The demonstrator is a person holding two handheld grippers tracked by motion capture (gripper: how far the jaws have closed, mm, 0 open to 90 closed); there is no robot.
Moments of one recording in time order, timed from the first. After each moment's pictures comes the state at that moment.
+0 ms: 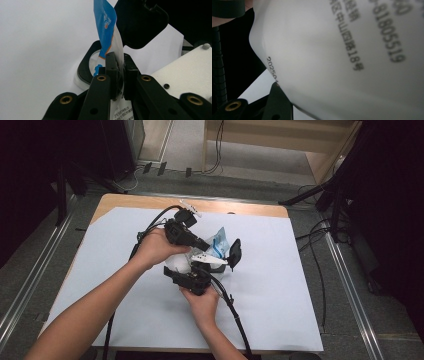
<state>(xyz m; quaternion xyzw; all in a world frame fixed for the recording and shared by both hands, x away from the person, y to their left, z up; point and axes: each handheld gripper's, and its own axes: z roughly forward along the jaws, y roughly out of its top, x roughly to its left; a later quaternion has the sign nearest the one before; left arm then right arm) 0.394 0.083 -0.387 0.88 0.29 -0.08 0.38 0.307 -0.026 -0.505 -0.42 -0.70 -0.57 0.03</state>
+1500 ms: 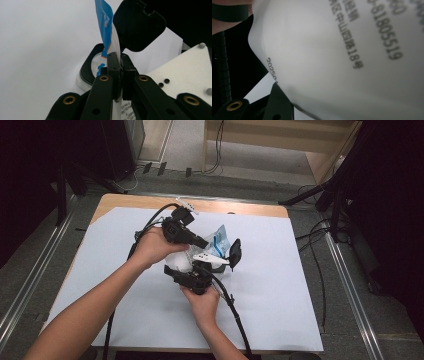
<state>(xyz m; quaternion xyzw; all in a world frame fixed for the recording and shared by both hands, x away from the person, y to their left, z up) 0.394 0.089 -0.382 0.87 0.29 -0.07 0.39 0.308 -0.029 -0.502 -0.42 -0.69 -0.59 0.03</state>
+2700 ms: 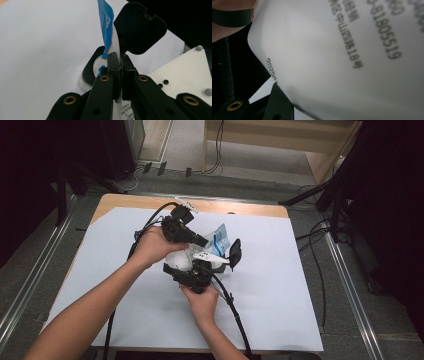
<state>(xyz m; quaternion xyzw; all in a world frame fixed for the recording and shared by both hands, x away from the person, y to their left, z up) 0.394 0.089 -0.380 0.87 0.30 -0.06 0.39 0.310 -0.028 -0.501 -0.42 -0.69 -0.60 0.04</state>
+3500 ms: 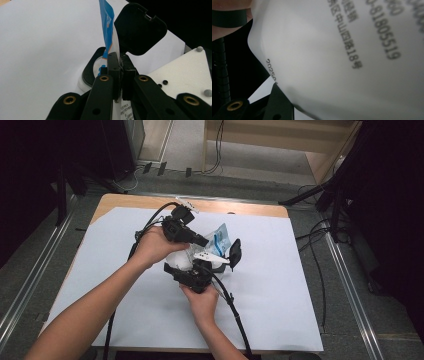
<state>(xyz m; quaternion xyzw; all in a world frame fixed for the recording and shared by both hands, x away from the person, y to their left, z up) 0.394 0.088 -0.379 0.87 0.30 -0.06 0.39 0.311 -0.028 -0.502 -0.42 -0.68 -0.60 0.04</state>
